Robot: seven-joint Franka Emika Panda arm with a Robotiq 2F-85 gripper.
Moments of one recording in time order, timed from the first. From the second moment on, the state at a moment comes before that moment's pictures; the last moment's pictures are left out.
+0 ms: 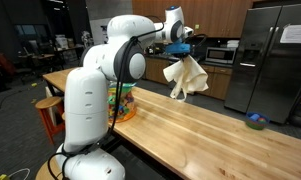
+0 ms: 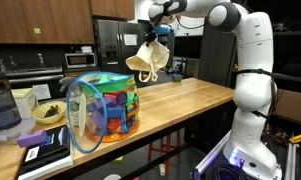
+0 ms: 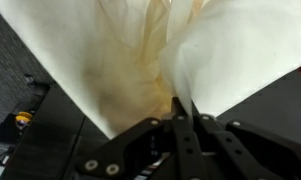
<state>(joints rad) -0.05 0.23 -0.04 -1.36 0.00 2.16 -0.17</state>
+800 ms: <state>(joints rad) 0.14 0.20 0.13 -1.32 -0.04 2.17 -0.33</state>
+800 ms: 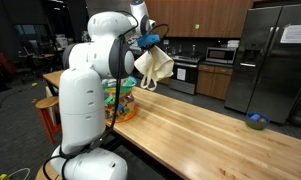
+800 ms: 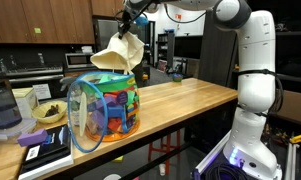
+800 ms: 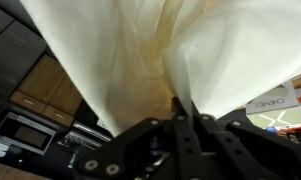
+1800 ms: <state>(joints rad) 0.12 0.17 0.19 -1.32 0.07 2.22 -0.52</state>
